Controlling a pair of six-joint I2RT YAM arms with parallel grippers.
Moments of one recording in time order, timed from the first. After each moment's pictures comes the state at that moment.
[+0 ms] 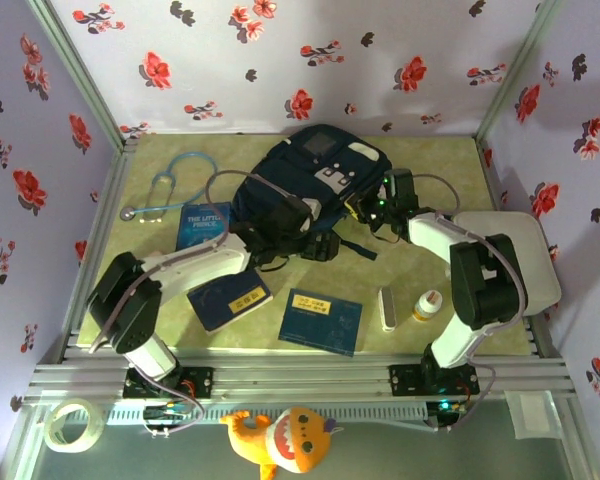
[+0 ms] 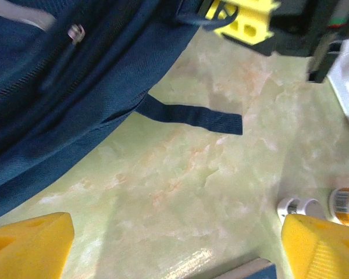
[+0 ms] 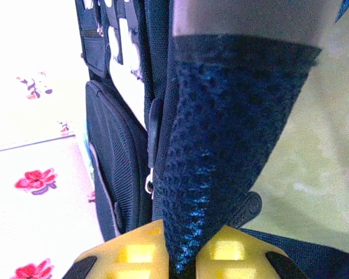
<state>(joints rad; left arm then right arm) -0.89 1.66 1.17 -0.29 0.02 -0.55 0.27 1.68 0.98 0.03 -0.45 1.19</state>
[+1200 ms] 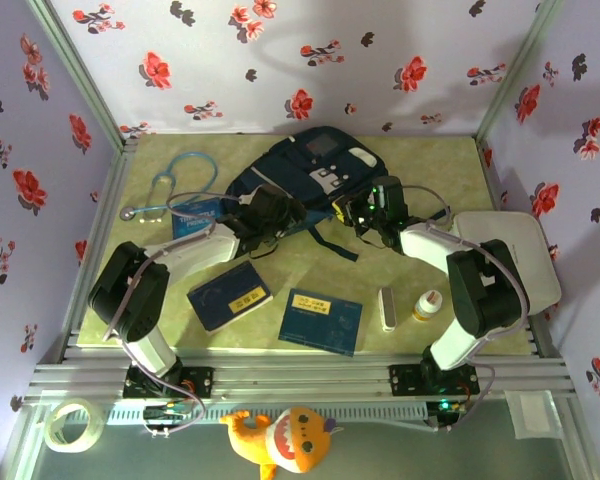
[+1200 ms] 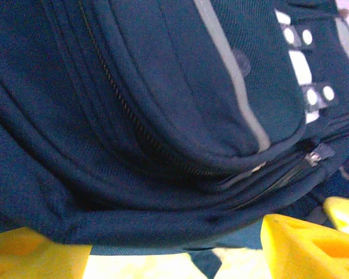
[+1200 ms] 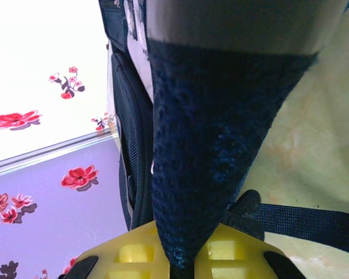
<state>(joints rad) -0.70 1.68 1.10 -0.16 -0.10 -1.21 0.37 1.64 0.89 0.19 -0.41 1.43</state>
